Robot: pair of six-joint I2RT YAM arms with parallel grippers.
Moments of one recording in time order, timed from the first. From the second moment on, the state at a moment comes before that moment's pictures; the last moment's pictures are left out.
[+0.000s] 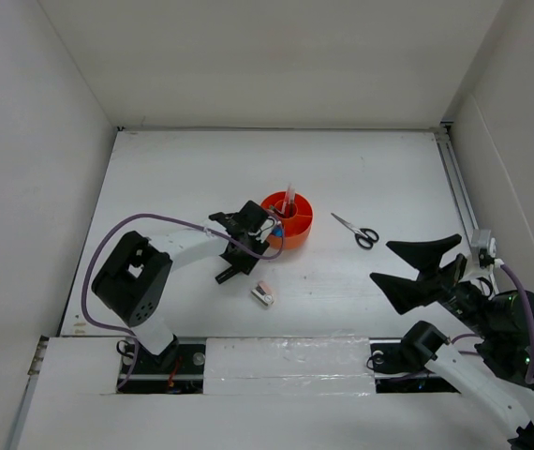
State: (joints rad) left arm -0.70 1.63 0.96 -0.60 -0.07 -0.04; right arm 0.72 0.13 0.72 -0.28 -0.16 0.39
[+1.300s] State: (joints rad) left arm -0.70 1.56 1.00 -0.66 -0.09 -0.07; right arm 0.72 0.12 0.73 -0.29 -0.15 0.39
